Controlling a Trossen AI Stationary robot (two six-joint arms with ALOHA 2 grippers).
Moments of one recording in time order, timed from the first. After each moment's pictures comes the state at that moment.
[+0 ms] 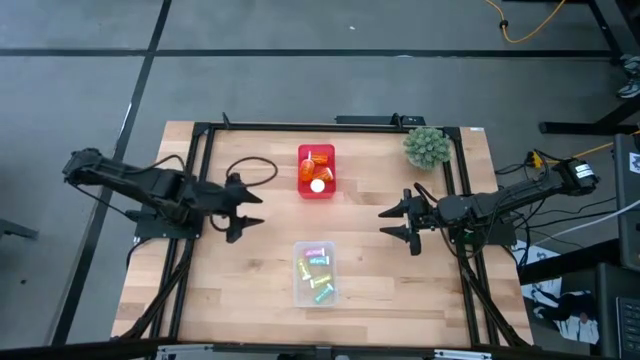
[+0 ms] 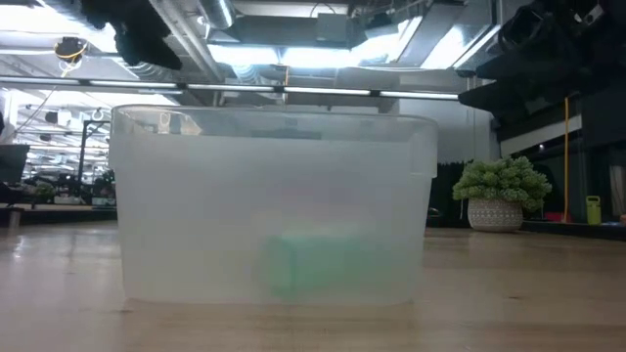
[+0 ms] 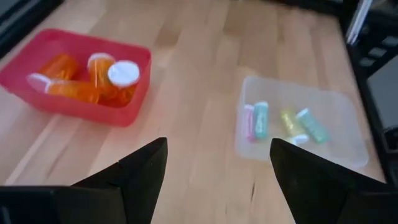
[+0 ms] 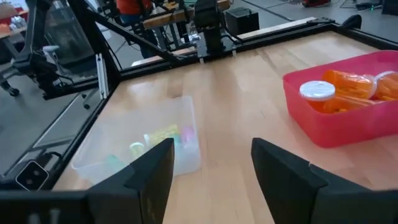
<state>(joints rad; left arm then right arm) -0.24 0.81 0.75 -0.59 -0.28 -0.41 0.26 0.79 0.20 0.37 0.21 0.31</state>
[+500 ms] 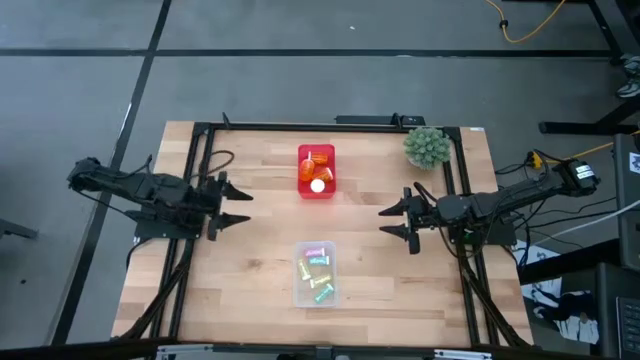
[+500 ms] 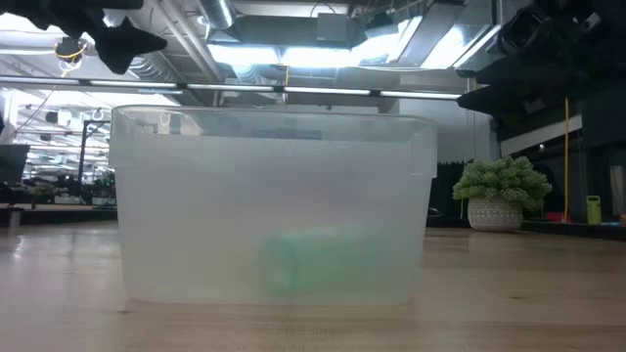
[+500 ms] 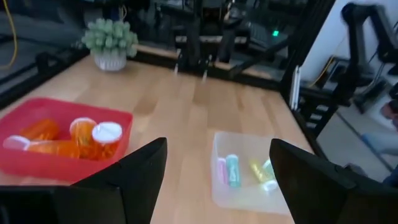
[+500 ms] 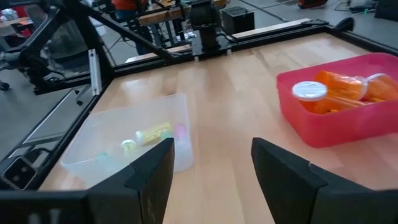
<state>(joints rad) -0.26 0.39 0.43 -0.27 -0.27 -0.30 0.25 0.79 0.20 0.36 0.21 0.28</state>
